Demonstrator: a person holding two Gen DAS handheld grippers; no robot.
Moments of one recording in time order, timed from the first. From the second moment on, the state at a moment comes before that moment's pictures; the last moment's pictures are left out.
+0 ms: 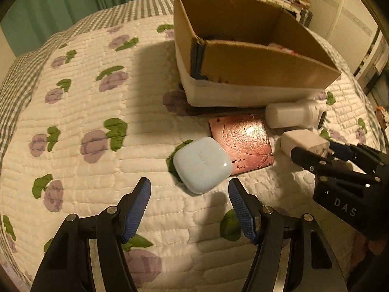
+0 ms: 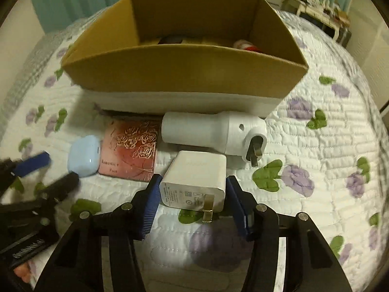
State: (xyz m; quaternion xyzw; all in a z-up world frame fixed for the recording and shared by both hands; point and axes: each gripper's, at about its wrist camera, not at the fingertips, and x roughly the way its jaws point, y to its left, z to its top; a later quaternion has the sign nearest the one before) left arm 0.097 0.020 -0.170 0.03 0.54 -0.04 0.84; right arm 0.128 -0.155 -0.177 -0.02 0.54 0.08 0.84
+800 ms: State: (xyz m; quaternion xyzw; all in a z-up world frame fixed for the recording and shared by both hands) left arm 0.124 0.006 -0.179 0.02 0.55 -0.04 0.83; right arm 0.129 -0.172 -0.182 0.01 0.53 0.08 0.84
